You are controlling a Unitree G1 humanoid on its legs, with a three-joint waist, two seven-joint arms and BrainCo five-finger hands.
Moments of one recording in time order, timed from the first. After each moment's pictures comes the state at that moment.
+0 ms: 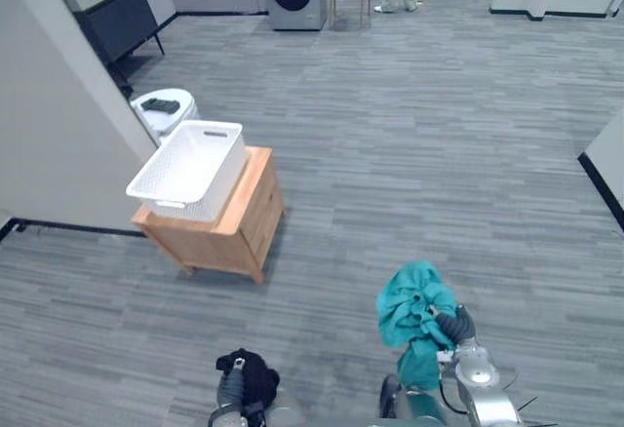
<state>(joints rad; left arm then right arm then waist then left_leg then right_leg) 0.30 -0.06 0.10 0.52 -0.05 0.05 0.24 0.13 -0.12 -0.08 0.34 -0.17 0.09 -0.15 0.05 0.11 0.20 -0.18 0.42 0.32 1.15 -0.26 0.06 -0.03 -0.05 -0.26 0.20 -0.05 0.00</state>
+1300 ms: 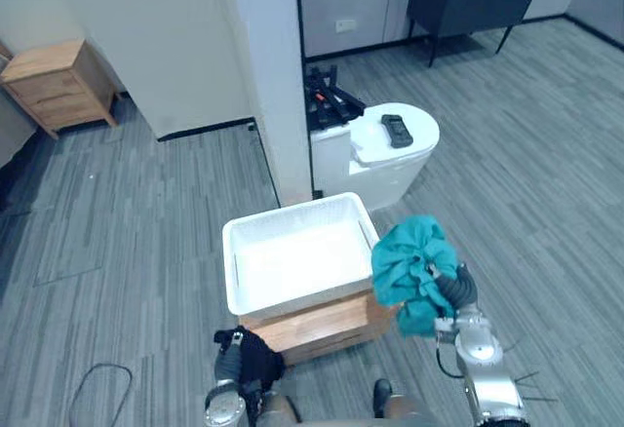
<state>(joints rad) 0.29 -0.06 0.09 0.39 0.02 0.03 0.22 0.11 -0.09 -0.08 0.11 -0.20 0.05 -0.13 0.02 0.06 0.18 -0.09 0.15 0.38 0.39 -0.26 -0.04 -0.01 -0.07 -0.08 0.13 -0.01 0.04</state>
